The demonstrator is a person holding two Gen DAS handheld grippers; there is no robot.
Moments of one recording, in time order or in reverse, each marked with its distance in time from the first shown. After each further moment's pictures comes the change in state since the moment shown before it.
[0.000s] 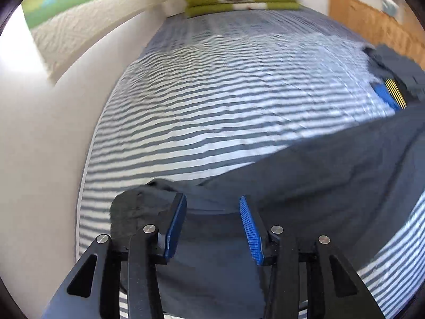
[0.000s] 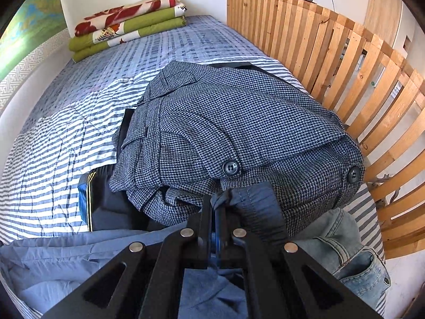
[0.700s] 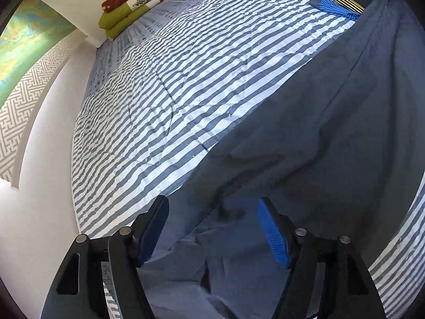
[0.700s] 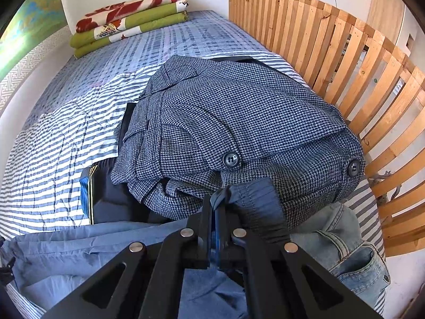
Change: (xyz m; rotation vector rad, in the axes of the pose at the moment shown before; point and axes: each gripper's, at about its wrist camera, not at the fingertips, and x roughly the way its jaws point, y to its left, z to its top) left arm 0.046 -0.097 0.024 0.399 0.080 0.010; right arm 0.000 -0.001 -0.004 -0.007 0.029 0.013
